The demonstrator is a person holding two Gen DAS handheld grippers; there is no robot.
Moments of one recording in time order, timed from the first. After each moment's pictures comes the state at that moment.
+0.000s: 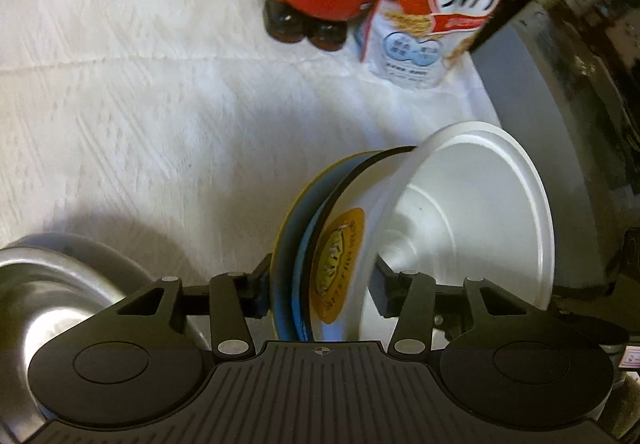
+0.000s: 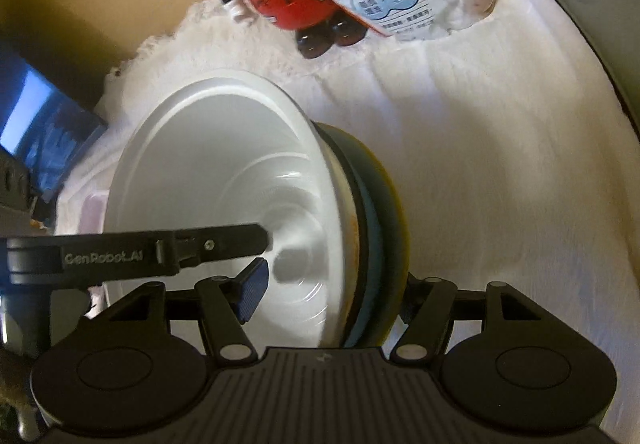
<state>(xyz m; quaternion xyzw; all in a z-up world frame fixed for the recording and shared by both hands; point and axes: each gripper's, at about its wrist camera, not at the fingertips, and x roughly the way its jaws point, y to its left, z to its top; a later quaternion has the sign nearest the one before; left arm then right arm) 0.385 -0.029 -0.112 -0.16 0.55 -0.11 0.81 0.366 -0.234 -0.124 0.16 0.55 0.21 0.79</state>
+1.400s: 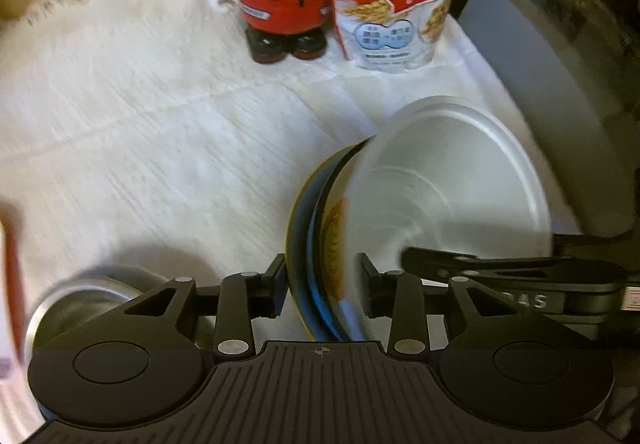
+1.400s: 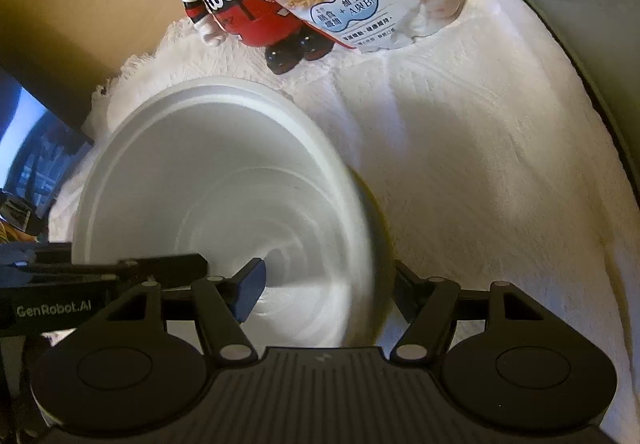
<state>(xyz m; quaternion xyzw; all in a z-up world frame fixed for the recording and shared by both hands) 0.362 -0.076 -0.083 0.01 0.54 -0.06 0.84 0.362 -0.259 -0.133 0.17 0.53 0.19 0.81</state>
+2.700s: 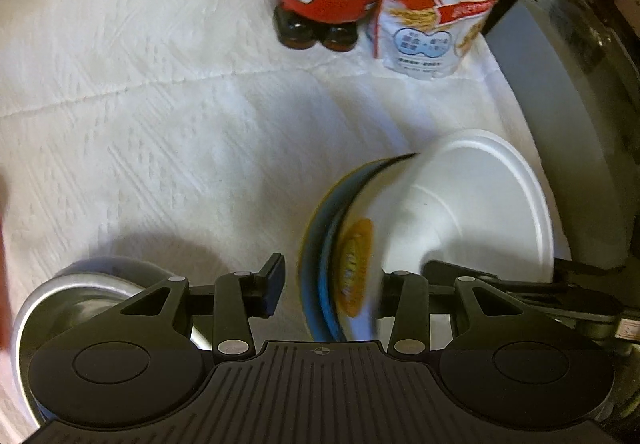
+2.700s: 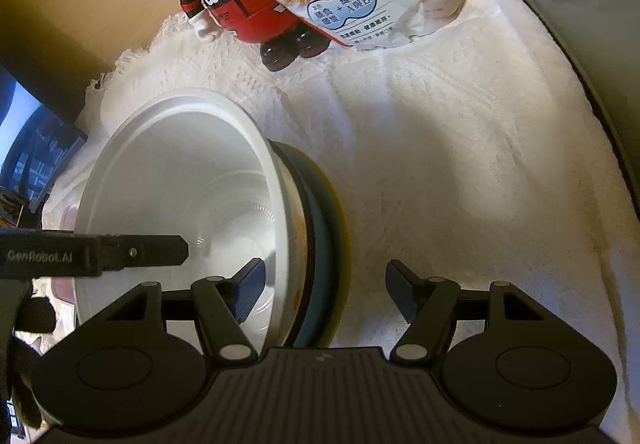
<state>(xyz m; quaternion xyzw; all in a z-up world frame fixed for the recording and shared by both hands) 0.384 -0.036 -0.093 -0.08 0.58 -0.08 0.81 0.367 -0.260 -0.131 0.16 0.53 0.19 0.81</state>
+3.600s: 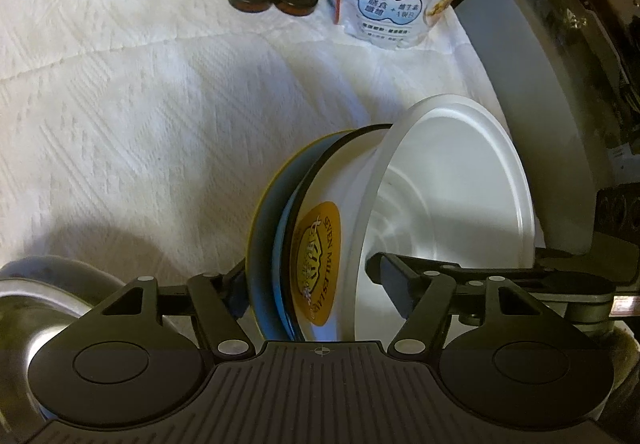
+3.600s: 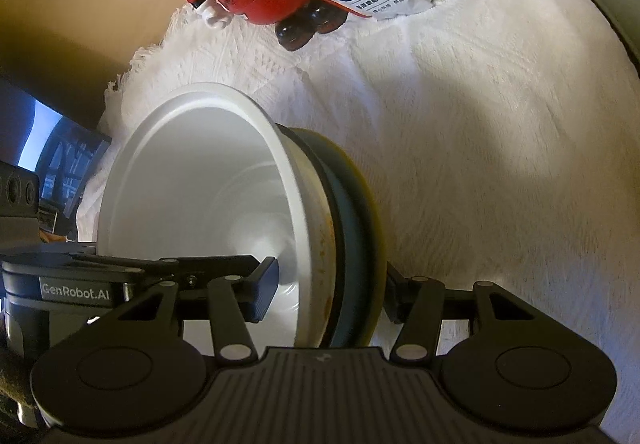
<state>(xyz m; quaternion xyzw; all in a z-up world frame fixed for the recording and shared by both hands) 0.394 -0.044 -0.116 -0.12 0.60 -0.15 0.77 0.377 -0.253 -0.142 0.22 0.56 0.23 0.76</state>
